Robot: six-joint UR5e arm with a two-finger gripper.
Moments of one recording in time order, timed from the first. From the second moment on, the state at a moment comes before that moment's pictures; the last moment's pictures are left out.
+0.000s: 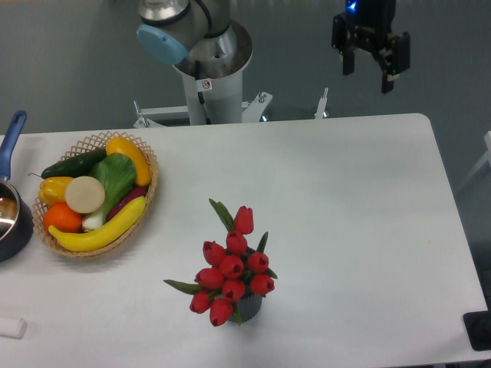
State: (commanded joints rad) arm 3.00 -1.38 -1.85 -1.17 1.35 1.92
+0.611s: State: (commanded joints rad) arm 2.99 -1.37 -1.88 -1.16 1.33 1.77
